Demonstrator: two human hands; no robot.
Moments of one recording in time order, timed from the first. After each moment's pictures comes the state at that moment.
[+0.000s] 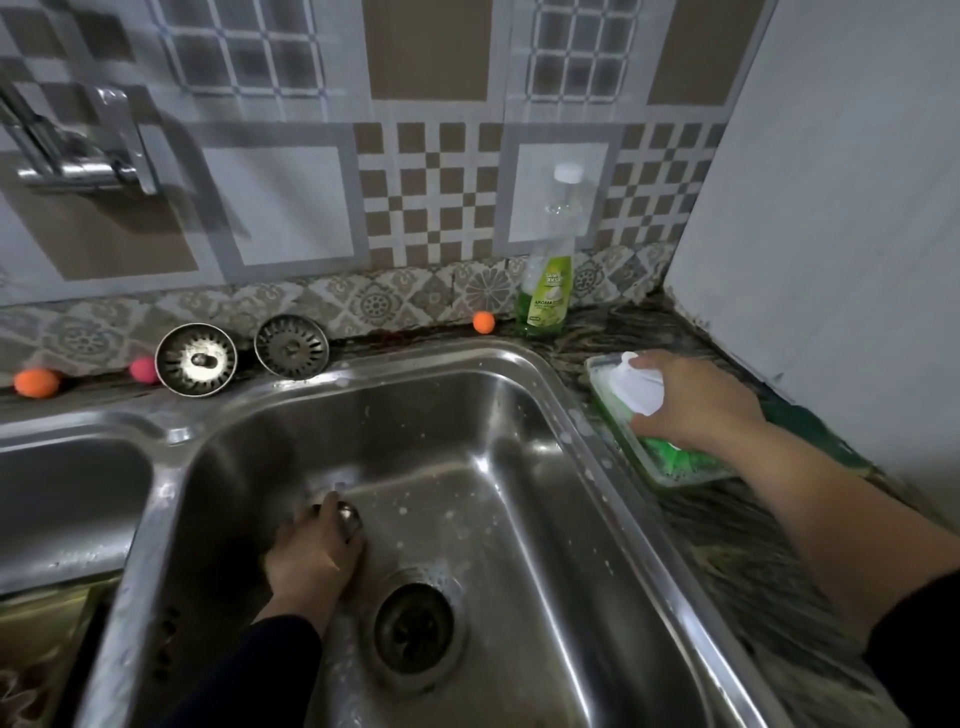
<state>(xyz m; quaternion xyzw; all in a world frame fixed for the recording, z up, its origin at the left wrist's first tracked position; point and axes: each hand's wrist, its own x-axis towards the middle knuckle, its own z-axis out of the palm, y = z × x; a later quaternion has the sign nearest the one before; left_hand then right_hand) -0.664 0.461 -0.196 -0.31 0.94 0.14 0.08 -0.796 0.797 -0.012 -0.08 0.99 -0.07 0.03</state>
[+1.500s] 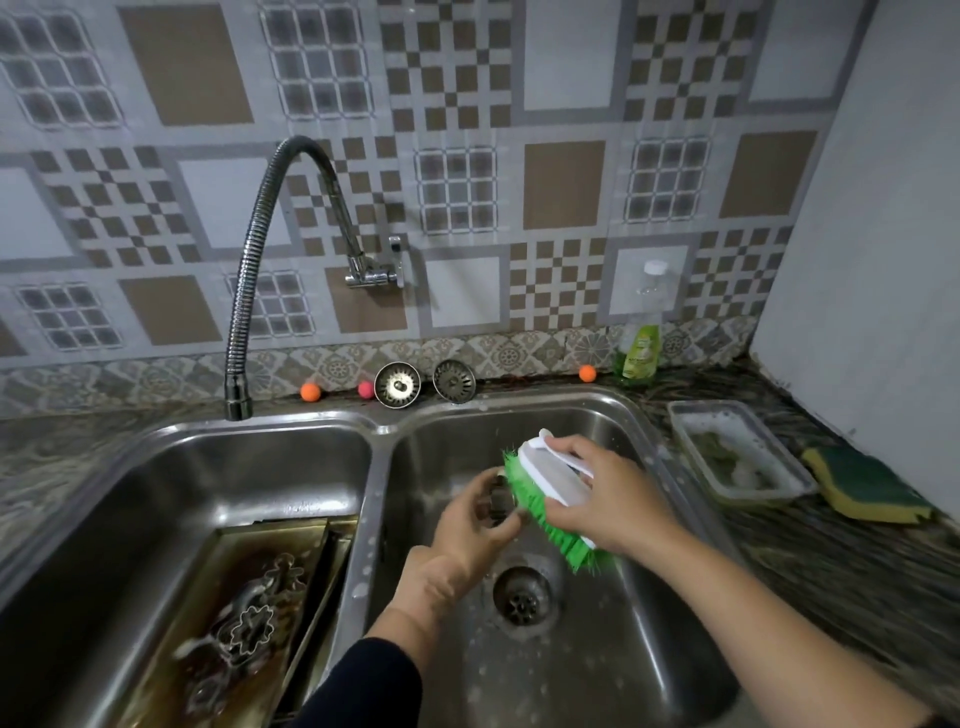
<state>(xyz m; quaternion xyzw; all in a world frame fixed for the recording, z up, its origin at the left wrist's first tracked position) -0.558 0.537 -0.070 -0.16 0.79 0.57 -0.16 -0.618 0.694 0.006 -0.26 0.90 -0.34 0.06</state>
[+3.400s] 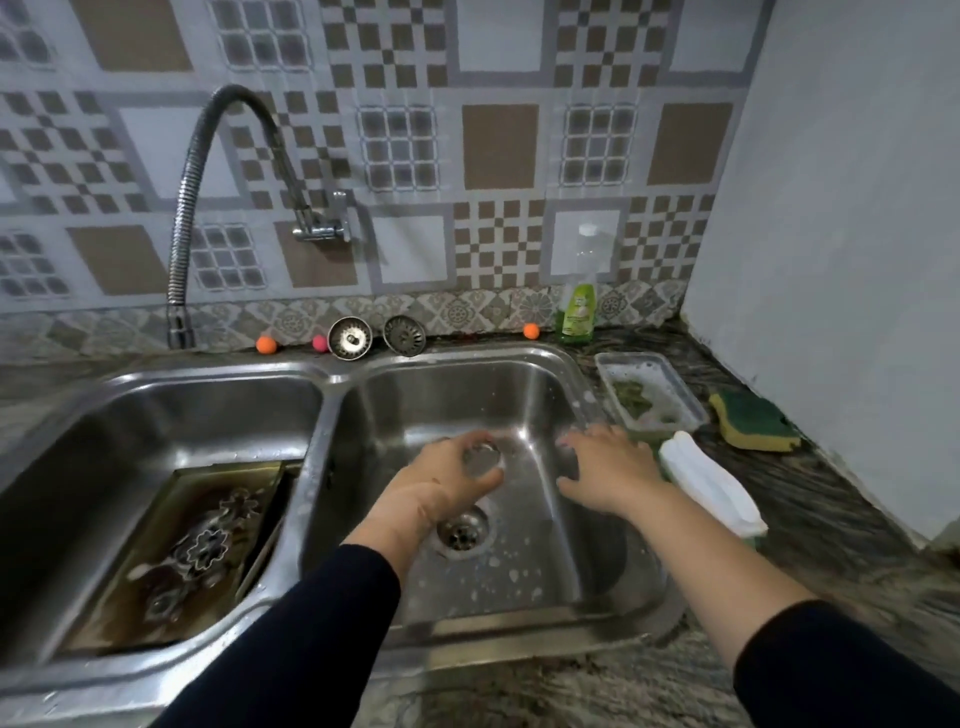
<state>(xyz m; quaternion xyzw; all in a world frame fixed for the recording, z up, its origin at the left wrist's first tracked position) -0.541 0.595 -0.037 -0.16 0.93 0.33 0.00 -0.619 0.785 -0.005 -0.25 0.96 -0.05 0.10</state>
